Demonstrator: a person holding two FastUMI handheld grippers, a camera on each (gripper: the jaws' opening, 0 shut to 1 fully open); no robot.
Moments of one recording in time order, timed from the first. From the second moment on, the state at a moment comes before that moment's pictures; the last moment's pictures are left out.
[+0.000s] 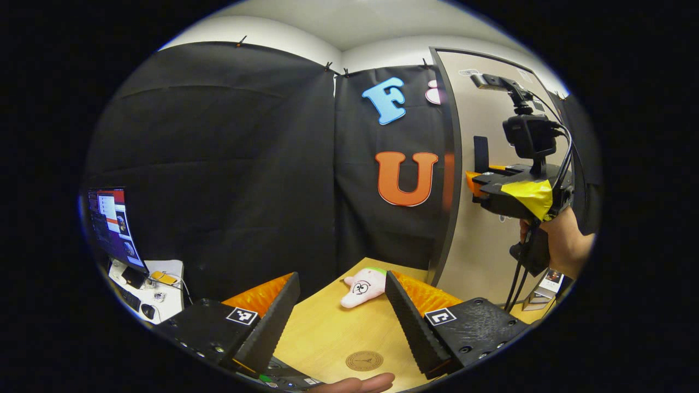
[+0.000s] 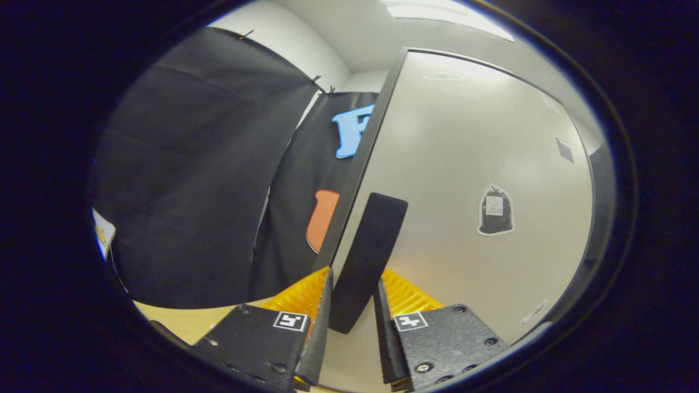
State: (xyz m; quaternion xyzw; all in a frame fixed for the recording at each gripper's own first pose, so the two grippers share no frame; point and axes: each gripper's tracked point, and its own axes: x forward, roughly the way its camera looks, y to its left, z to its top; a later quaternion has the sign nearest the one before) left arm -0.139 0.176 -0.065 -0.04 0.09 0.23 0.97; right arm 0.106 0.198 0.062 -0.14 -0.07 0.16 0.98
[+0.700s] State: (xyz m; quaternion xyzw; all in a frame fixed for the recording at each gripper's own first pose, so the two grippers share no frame) left arm -0.106 0.173 -0.071 -0.04 0.08 0.15 0.98; right arm 0.078 0.192 0.052 -0.07 0.03 0.22 0.97
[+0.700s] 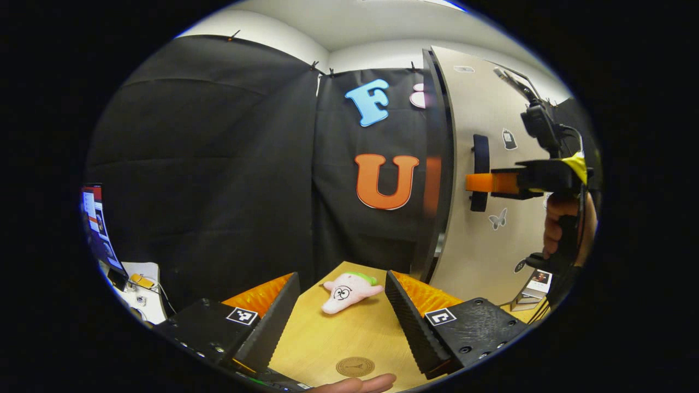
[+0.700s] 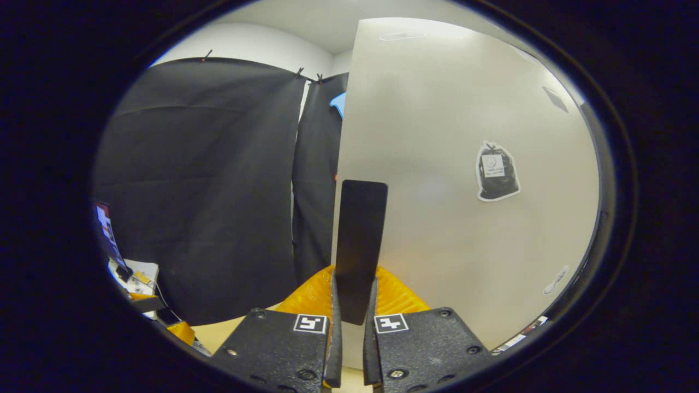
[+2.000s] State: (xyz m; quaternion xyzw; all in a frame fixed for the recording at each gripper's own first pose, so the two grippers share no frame) left arm -0.001 0.007 -0.040 0.04 0.05 -0.04 1.00; right arm -0.042 0.117 0.056 -0.02 0.10 0.23 0.97
